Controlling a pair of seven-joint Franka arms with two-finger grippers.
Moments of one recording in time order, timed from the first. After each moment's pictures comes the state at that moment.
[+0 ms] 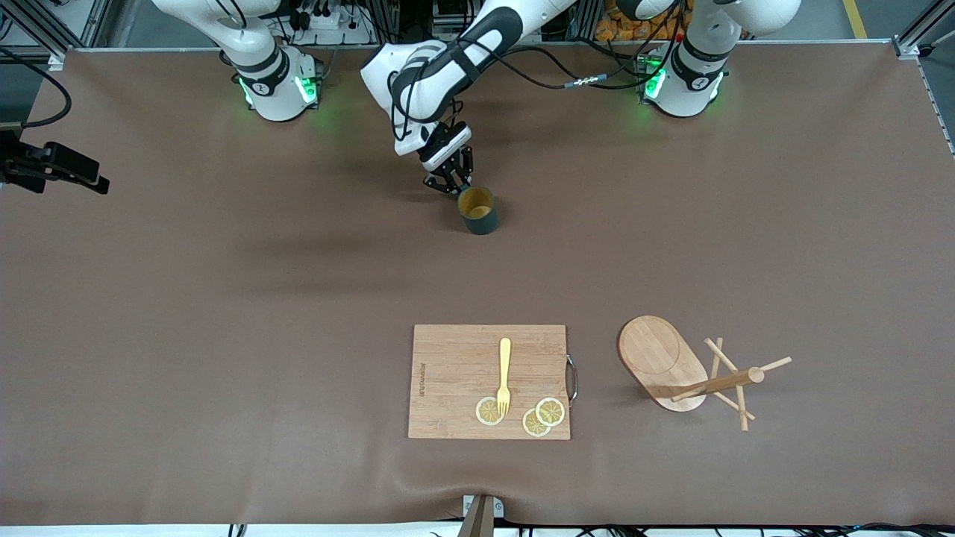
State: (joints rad) left arm -1.10 0.85 -0.24 -1.40 0.71 1.76 -2.34; right arm 0.02 0.02 -0.09 -1.51 0.03 1.42 -0.03
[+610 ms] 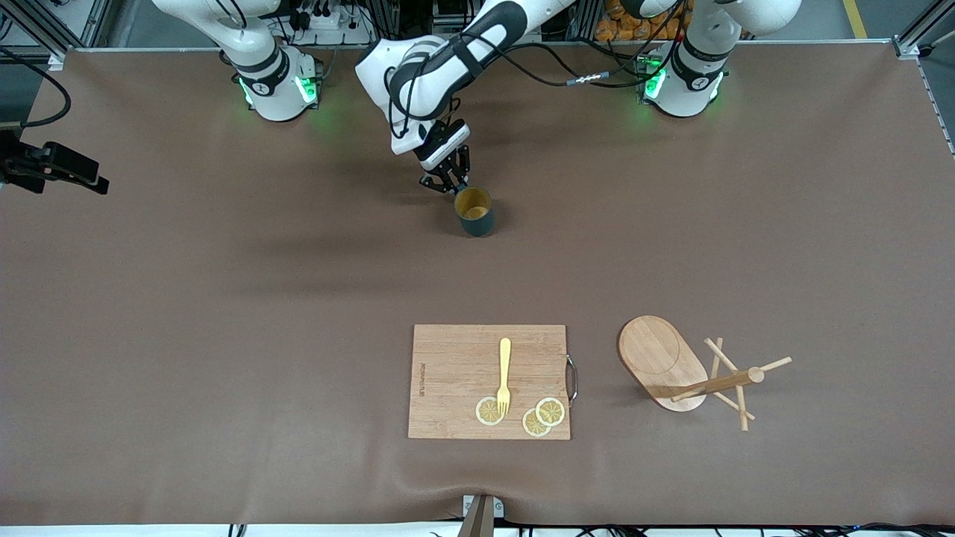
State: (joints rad) left arm -1.08 0.82 -0.24 -1.37 0.69 1.74 -2.34; right arm 0.02 0.02 -0.09 -1.50 0.03 1.43 -0.03
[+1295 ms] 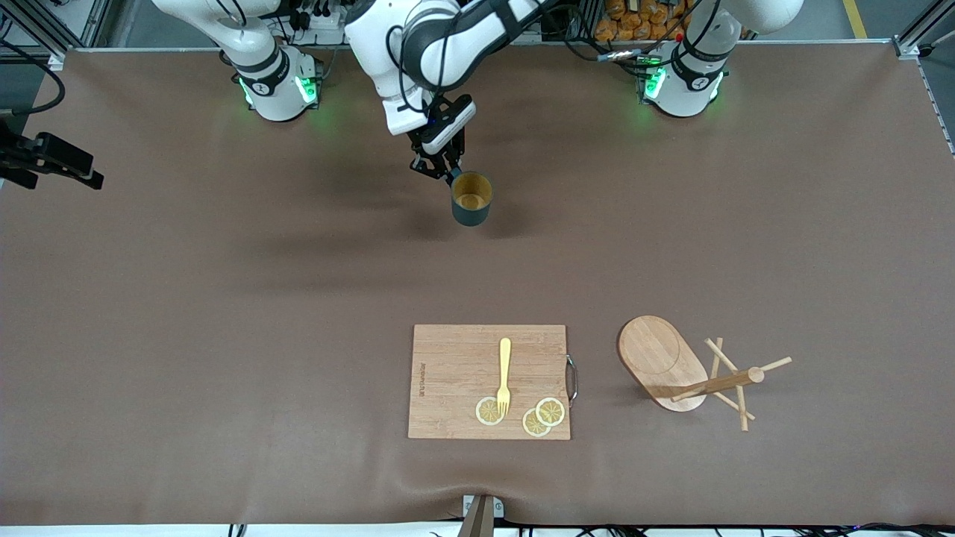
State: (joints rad) left arm -0.99 0.61 -0.24 -1.36 0.52 1.73 -2.23; right arm 0.01 0.00 -0.08 -1.48 0.02 1.42 -0.03
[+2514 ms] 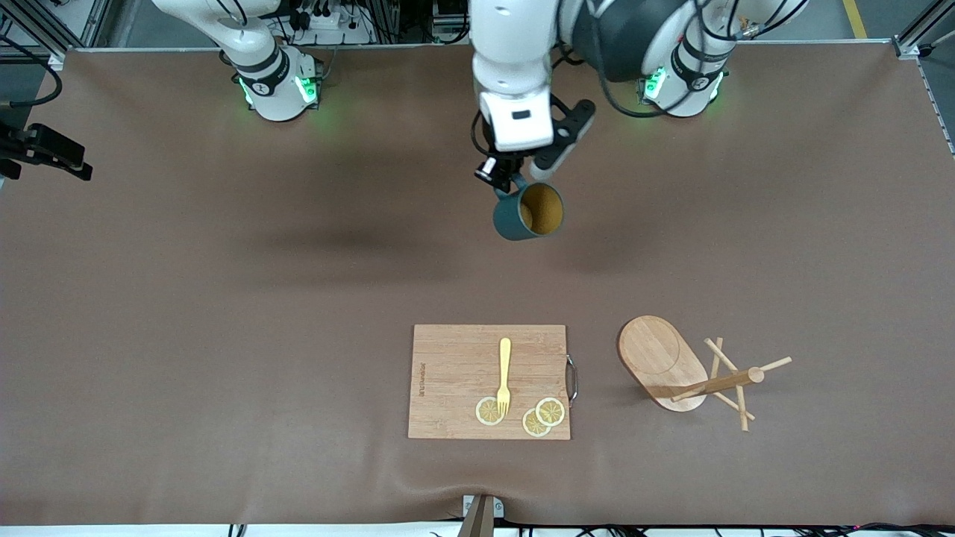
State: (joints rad) left arm -0.59 0.31 -0.23 -1.36 0.10 1.73 -1.77; right arm 0.01 0.00 -0.07 -1.47 -0.04 1.38 -0.05
